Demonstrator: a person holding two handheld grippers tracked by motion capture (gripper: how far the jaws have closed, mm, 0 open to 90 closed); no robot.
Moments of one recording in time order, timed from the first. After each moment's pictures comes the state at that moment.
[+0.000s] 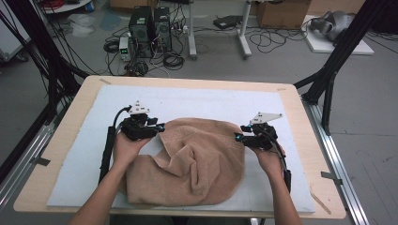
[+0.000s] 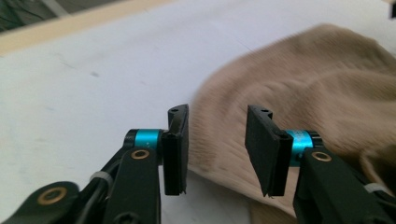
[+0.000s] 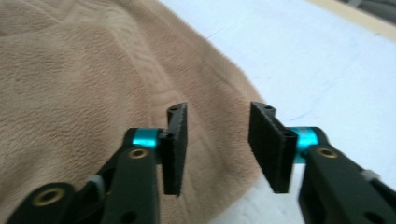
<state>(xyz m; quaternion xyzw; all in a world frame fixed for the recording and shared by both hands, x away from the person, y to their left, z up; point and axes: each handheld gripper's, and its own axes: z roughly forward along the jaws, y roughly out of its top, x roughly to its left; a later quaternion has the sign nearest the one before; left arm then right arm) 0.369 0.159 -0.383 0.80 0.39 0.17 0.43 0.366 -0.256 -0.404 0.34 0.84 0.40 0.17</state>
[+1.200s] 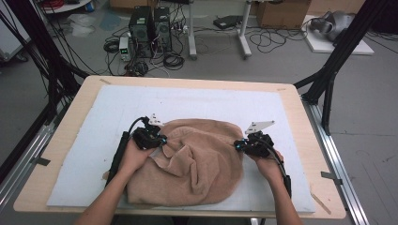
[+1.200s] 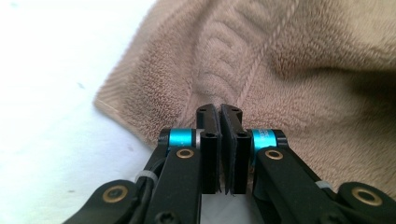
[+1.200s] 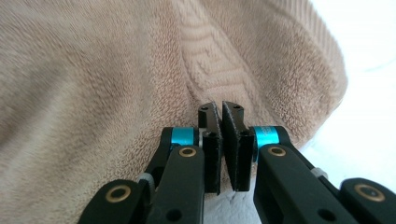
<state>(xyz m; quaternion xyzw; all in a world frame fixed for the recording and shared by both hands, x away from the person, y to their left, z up) 0.371 0.137 -0.422 0.86 0.36 0.15 0.32 0.359 -0.253 -0.428 0.31 0.87 0.37 0.12</state>
